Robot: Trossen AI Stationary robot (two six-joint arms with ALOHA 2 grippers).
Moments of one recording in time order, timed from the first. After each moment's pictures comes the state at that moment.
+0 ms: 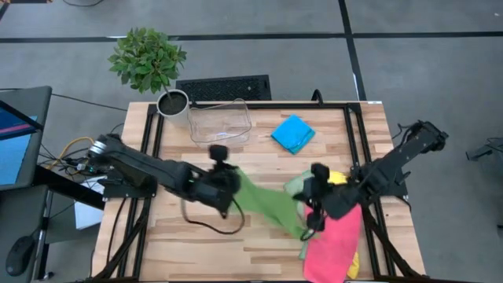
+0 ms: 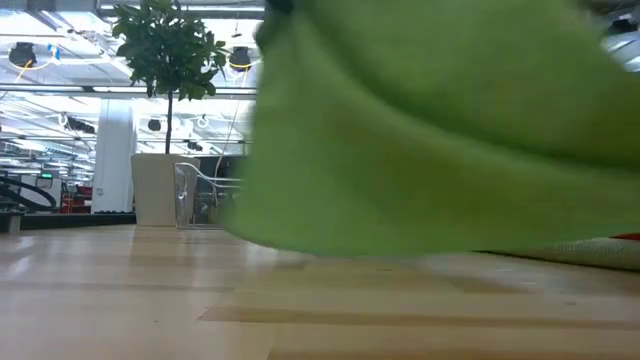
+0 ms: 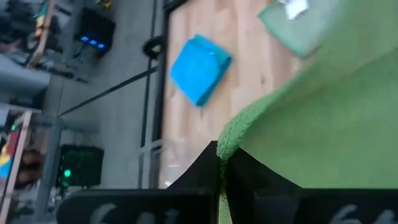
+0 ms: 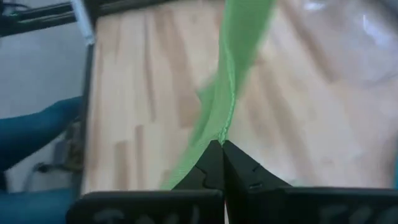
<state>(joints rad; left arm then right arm) -0.38 1.61 1.59 -1.02 -0.82 0.00 0.60 1.34 1.30 -0.83 0.49 0.56</state>
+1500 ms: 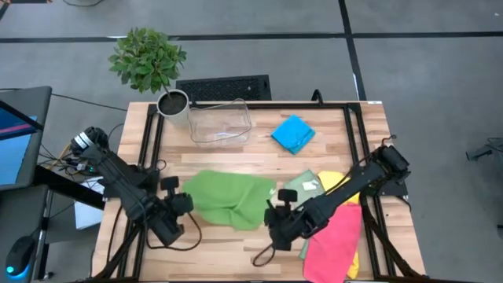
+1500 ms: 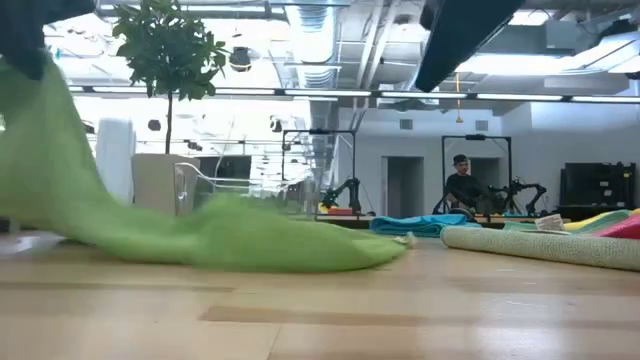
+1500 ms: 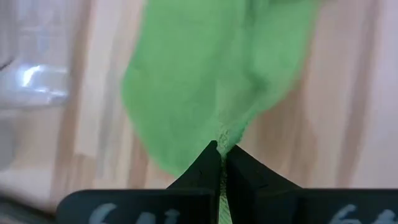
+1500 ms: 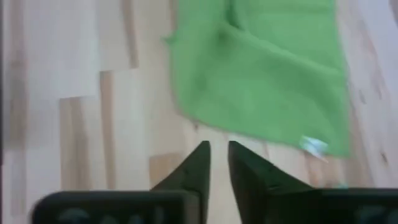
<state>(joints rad) -0.78 1.41 1.13 -1.28 -0.45 -0.93 0.55 1.87 1.49 -0.84 0.38 0.56</state>
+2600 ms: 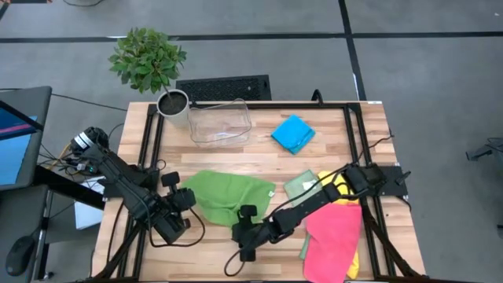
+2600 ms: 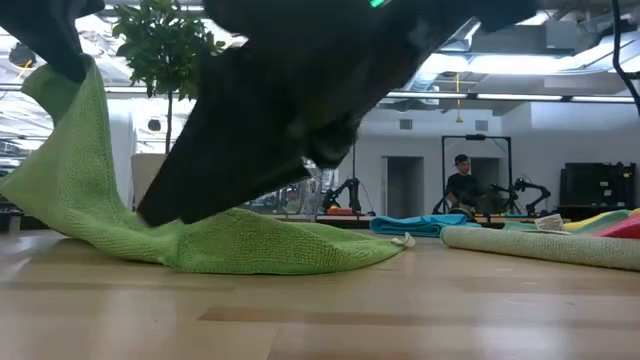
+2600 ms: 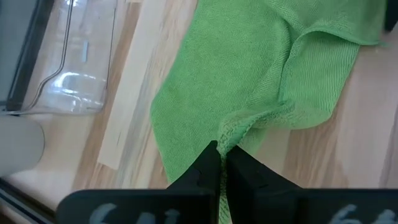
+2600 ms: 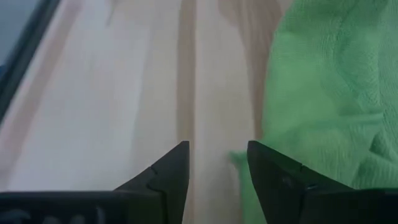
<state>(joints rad) -0.76 1.41 1.11 -1.26 -0.59 -0.99 0.48 2.27 1.55 -0.07 0.32 0.29</state>
